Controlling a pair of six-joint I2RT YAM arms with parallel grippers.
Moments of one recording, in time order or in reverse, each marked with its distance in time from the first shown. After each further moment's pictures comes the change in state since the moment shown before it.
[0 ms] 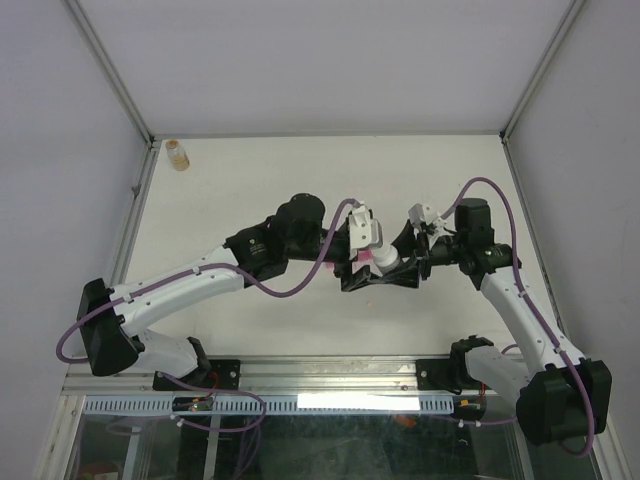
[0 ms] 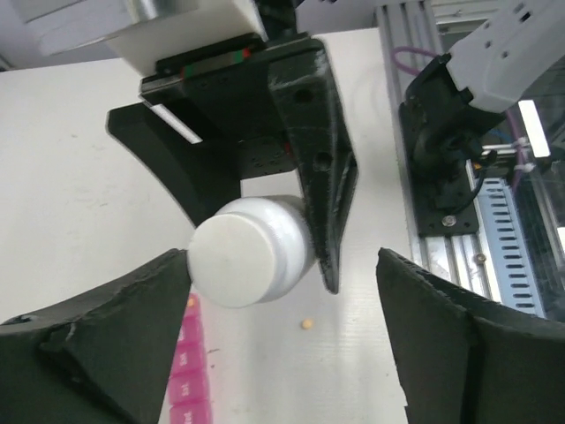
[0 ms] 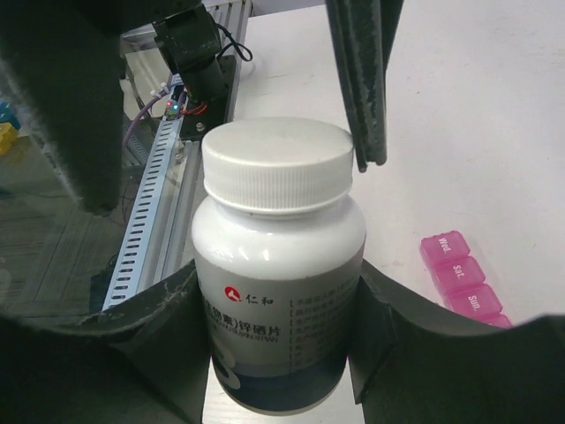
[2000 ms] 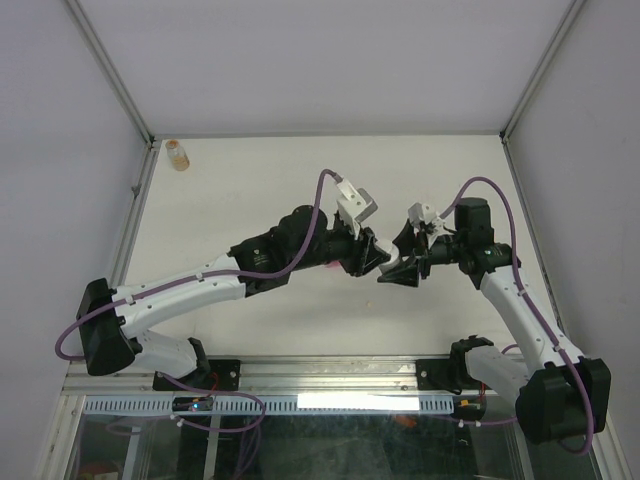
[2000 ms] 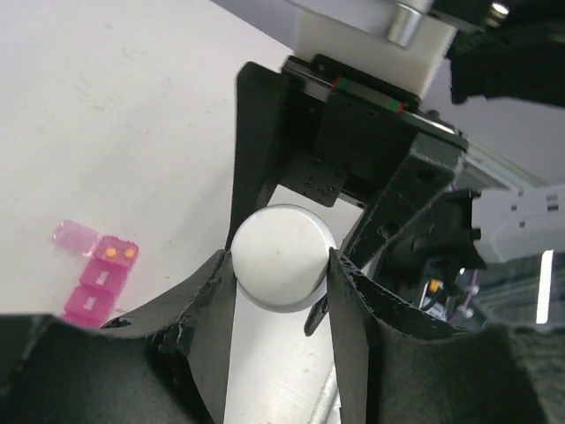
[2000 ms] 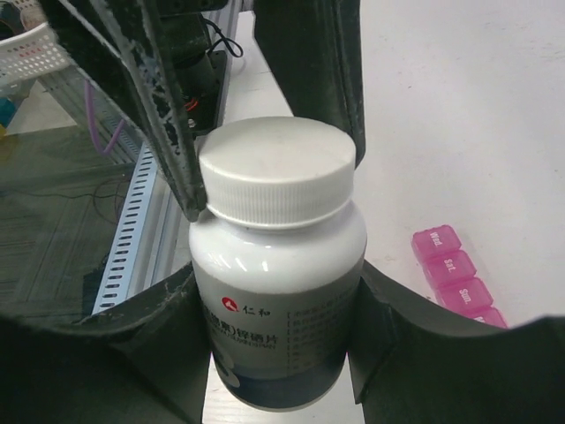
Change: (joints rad) left arm -0.081 -0.007 -0.053 0.105 -0.431 -0.631; right arm -0.005 0.008 0.000 0.020 0.029 0.010
